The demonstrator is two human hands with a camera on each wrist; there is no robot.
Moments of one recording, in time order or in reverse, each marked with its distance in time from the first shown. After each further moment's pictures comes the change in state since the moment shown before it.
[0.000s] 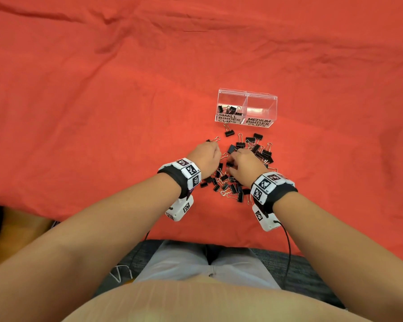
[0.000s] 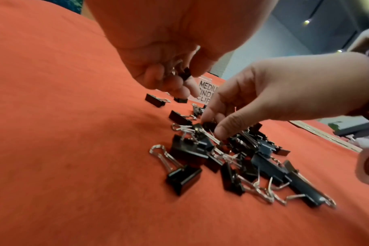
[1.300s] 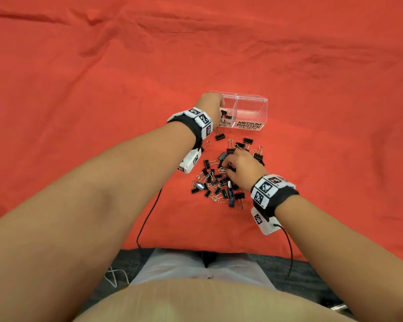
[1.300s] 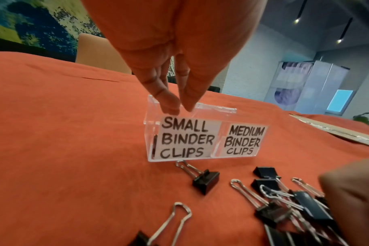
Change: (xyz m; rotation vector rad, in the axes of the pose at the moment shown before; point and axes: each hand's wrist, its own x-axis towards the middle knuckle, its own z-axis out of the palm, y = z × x) left_hand 0.100 0.057 -0.060 0.176 0.138 0.029; right_hand -0.002 0.014 -0.015 -0.017 -0.040 -0.011
